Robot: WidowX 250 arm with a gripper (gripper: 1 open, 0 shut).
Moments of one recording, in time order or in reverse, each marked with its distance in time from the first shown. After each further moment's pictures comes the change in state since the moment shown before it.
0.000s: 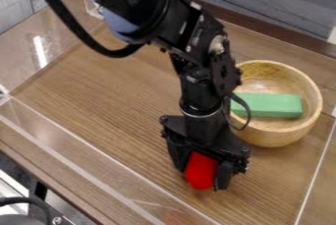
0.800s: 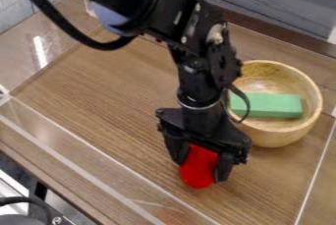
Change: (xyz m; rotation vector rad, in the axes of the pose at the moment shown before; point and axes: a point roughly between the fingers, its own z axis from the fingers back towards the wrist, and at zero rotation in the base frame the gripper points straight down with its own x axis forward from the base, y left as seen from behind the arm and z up) arm 0.000 -0.003 0.010 0.016 -0.029 0.035
